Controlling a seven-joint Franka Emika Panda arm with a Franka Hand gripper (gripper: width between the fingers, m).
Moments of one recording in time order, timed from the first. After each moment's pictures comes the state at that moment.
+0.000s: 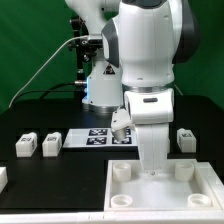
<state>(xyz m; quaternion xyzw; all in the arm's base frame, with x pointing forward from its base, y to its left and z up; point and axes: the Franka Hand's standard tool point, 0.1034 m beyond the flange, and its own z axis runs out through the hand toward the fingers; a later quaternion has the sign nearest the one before) 0.495 0.066 0.014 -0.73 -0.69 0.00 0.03</state>
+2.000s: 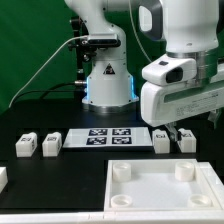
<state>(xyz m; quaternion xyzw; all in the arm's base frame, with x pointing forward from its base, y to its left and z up) 0.457 0.155 0.060 -0.99 -0.15 0.02 0.05</state>
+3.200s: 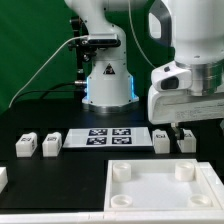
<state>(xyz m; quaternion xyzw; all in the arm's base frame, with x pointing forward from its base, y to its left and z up) 0.431 0.174 0.044 -1.00 0.02 0.06 0.05</state>
